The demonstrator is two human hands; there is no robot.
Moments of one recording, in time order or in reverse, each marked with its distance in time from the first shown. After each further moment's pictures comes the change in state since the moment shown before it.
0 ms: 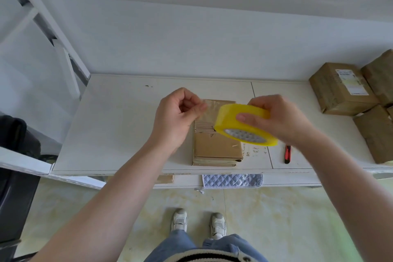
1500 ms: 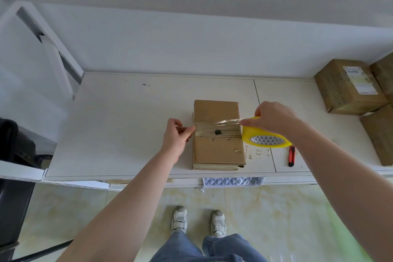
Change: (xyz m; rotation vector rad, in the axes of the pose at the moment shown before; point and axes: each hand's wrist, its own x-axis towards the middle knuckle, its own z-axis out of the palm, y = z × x) left_hand 0.033 -0.154 0.013 0.055 0.116 -0.479; right_hand 0.078 0.089 0.043 -0.529 -0.161 0.262
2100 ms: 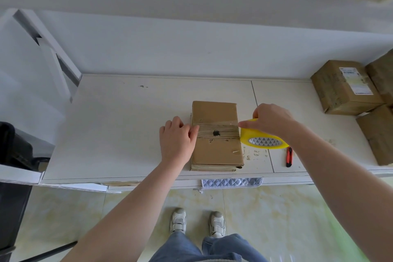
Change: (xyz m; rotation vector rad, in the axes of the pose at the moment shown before) left_hand -0.015 0.002 0.006 1.065 0.254 0.598; right_hand 0.002 0.003 0.006 -0.005 -0.002 0.020
